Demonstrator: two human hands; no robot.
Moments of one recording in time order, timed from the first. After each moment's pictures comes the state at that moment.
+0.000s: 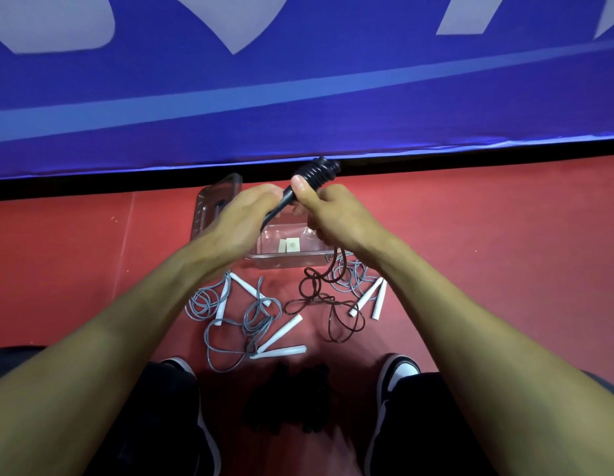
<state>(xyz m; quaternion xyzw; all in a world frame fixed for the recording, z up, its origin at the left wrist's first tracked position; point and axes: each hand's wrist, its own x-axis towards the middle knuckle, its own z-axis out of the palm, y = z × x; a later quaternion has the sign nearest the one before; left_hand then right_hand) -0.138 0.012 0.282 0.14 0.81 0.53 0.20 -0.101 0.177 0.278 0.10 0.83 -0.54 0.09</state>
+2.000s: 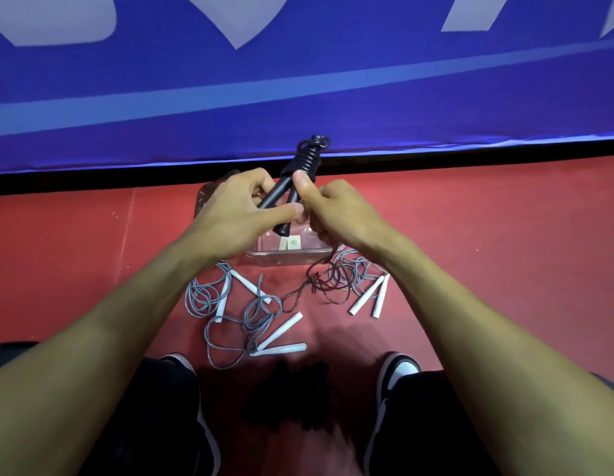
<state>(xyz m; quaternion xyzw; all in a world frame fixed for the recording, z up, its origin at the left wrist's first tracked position) -0.141 0.003 0.293 0.17 0.84 0.48 0.17 -0.100 0.173 0.284 0.07 0.83 -0.54 0.10</state>
